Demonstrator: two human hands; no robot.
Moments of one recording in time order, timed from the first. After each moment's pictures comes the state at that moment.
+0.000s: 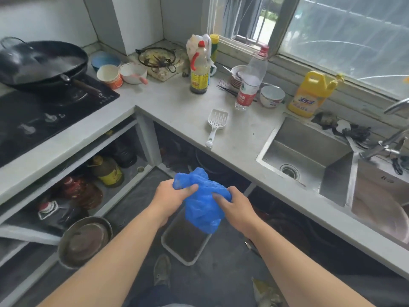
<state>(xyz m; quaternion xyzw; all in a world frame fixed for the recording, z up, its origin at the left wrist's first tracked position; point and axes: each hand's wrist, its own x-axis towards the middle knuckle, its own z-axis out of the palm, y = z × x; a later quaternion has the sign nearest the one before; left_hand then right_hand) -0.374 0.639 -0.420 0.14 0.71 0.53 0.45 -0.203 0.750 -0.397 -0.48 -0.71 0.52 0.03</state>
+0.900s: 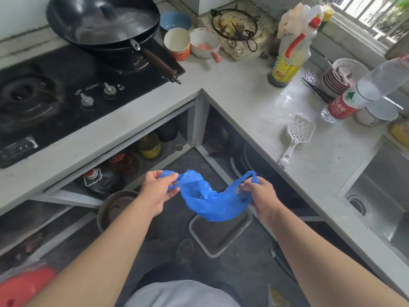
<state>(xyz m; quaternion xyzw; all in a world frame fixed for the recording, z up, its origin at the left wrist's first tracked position) -0.616 0.561 -0.497 -0.22 0.65 0.62 0.38 -0.446 0.779 -0.471 -0.54 -0.56 0.63 -0.02</state>
